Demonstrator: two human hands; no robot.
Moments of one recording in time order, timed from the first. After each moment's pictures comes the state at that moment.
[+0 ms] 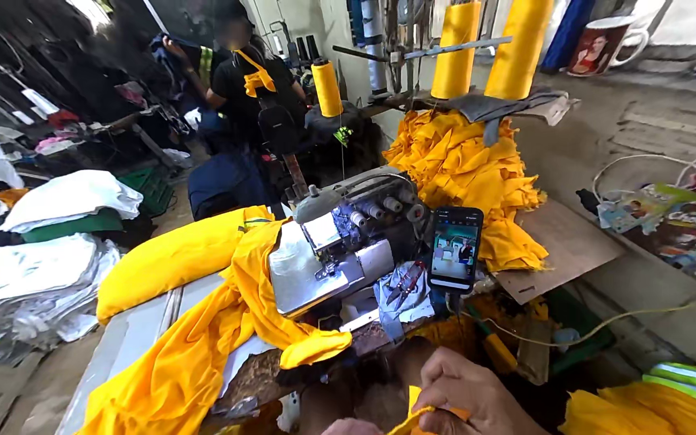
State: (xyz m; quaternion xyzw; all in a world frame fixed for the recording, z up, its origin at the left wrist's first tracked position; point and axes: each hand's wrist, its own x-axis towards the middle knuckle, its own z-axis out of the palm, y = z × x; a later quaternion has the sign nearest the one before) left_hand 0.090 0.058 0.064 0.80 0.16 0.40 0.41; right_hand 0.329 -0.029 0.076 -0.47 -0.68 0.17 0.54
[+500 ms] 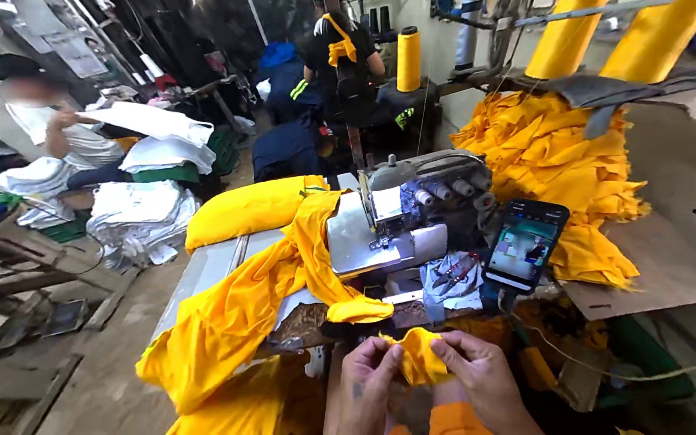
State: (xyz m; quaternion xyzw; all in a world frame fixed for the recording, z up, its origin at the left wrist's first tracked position) left_hand 0.121 0.069 0.048 0.50 0.35 0.46 0.65; right_hand 0.291 0.008 0.031 -0.55 -0.42 0.31 0.65
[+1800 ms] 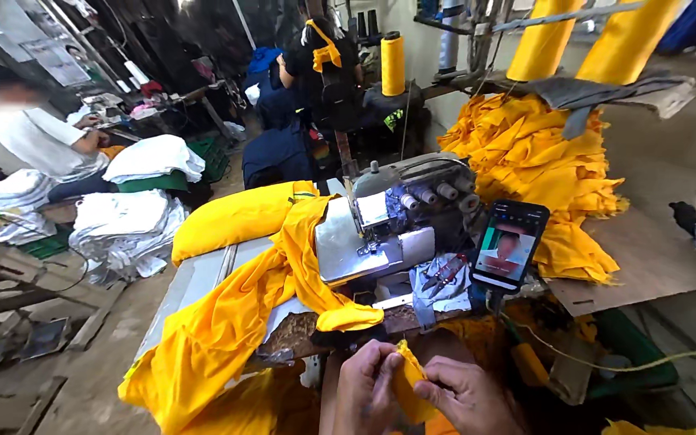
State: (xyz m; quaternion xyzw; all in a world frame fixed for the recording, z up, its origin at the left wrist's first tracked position) left_hand 0.124 0.080 0.053 0.76 0.32 0.40 0.39; right_hand 0.295 -0.011 0.029 -0.51 -0.58 0.30 0.56
